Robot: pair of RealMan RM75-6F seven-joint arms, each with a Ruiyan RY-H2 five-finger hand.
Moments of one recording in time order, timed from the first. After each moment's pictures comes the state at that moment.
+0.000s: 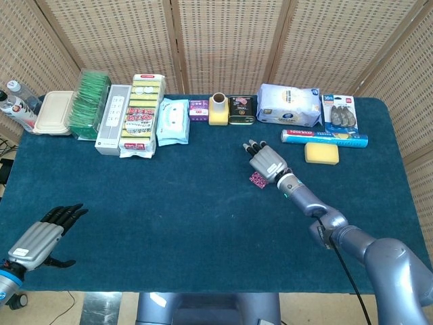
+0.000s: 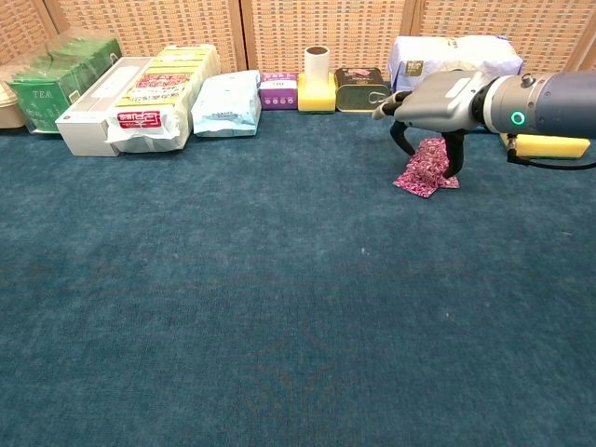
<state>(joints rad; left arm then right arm) -0.30 -0.84 0.13 -1.85 1.60 1.09 -0.08 1.04 -1.63 0.05 -0.85 -1.38 0.61 -0.30</state>
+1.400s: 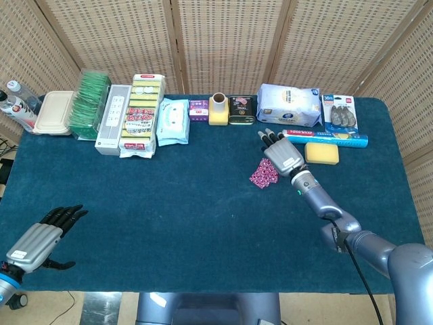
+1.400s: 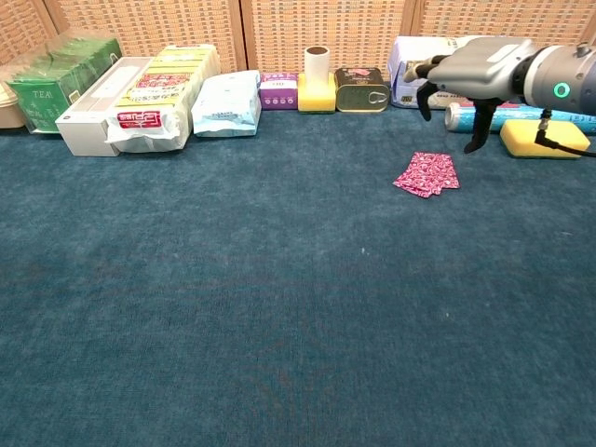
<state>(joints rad) -0.29 -0.83 0.14 -1.85 1.64 1.12 -0.10 0.95 -1.55 0.12 -0.96 -1.27 0.71 -0.34</state>
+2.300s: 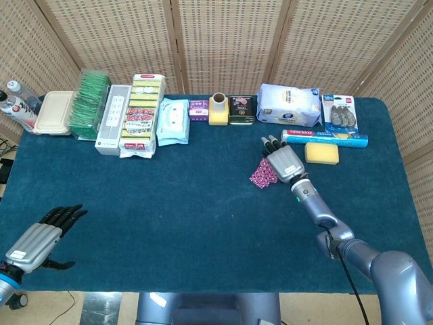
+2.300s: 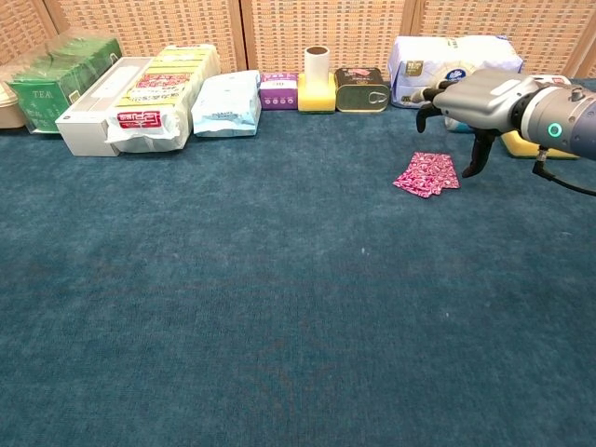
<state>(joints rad) -0.29 -0.83 0.14 -1.84 1.64 1.12 -0.11 0.90 -1.69 0.11 -0.78 -1.31 0.77 -0.24</state>
